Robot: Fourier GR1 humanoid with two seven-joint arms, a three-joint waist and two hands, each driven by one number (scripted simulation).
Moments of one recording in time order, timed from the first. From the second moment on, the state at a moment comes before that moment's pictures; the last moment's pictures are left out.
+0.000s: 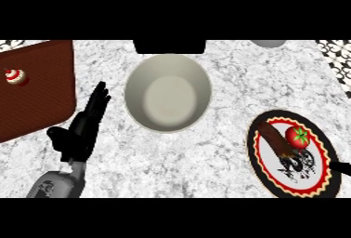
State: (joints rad) left arm -0.15 0.26 -0.25 -1.54 0.17 0.27 0.05; right arm 0.10 -0.73 -0.12 -1.73 -0.24 -0.01 -0.15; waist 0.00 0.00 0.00
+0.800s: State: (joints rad) left arm -0.16 0.23 -0.19 -1.52 0.14 0.21 0.05; right arm 0.02 -0.76 -0.03 -1.60 -0.11 0.20 0.12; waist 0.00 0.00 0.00
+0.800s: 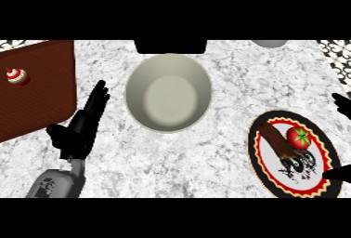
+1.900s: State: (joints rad) left arm -0.16 0.15 -0.13 -1.55 0.04 0.15 0.09; right arm 0.04 -0.53 -0.19 -1.52 -0.08 0.40 0.02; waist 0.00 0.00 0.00
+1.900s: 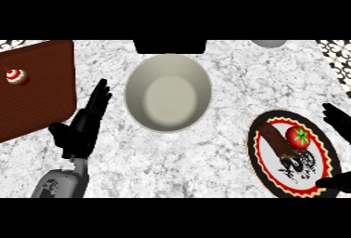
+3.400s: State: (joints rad) left arm -0.15 0.09 -0.06 -1.55 -0.02 0.08 0.10; right arm -0.14 -0.43 -0.12 -1.08 0.37 0.29 -0.29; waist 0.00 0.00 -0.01
